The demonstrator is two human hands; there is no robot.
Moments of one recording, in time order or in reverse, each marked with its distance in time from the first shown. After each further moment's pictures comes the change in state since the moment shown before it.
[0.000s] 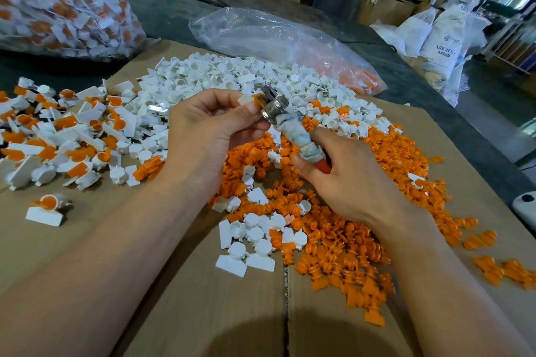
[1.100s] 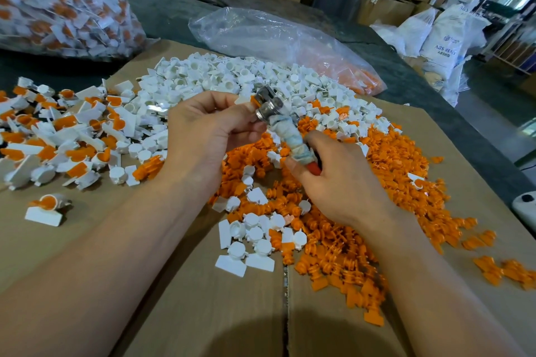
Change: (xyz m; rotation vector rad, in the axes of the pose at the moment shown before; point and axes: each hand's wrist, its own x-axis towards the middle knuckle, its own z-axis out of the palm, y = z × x) left_hand 0.002 0.001 0.000 0.006 0.068 -0.055; right_hand 0.002 -0.003 0.009 -0.048 0.035 0.032
